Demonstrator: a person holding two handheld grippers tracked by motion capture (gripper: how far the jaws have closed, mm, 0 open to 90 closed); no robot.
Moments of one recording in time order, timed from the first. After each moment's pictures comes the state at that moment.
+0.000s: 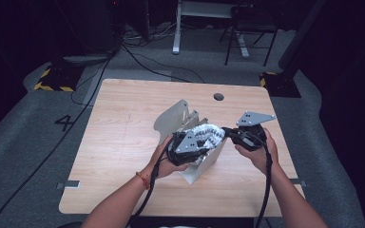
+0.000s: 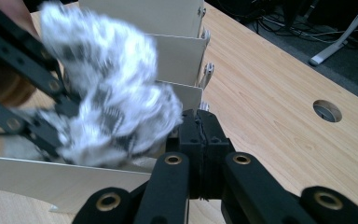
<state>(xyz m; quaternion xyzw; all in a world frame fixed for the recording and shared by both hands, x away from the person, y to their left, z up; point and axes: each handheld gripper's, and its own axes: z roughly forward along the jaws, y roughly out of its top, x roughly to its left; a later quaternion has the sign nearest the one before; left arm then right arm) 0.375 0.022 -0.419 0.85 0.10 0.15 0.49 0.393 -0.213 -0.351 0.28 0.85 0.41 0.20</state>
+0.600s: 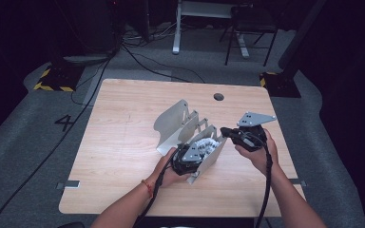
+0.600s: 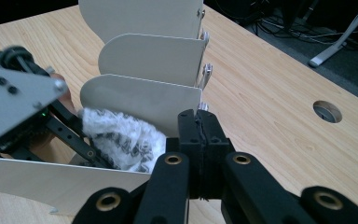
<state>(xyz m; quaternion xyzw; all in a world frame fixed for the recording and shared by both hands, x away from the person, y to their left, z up) 0.378 0.012 -0.480 0.88 0.13 0.10 0.44 0.393 -0.214 -0.352 0.28 0.84 0.41 0.20</state>
